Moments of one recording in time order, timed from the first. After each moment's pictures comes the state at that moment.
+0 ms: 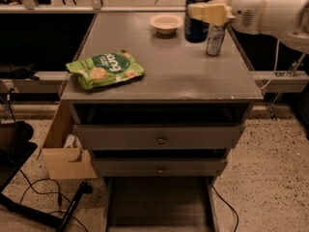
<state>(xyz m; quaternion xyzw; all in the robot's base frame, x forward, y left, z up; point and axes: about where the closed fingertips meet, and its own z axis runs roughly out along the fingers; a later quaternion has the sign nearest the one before) 0.676 -0.127 1.032 -0.33 0.67 0.26 0.62</state>
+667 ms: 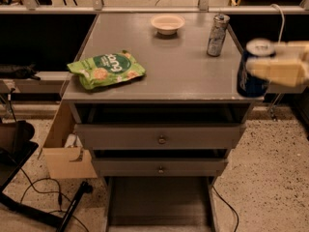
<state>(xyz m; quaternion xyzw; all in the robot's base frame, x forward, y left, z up) 0.519 -0.236 0.984 -0.31 0.73 0.23 0.57</state>
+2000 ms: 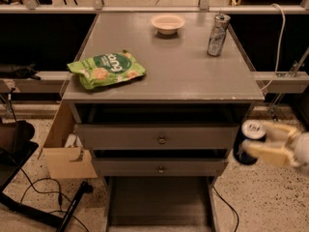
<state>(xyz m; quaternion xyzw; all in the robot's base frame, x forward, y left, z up) 0.450 -0.265 0.805 -0.32 0.73 0.26 0.54</state>
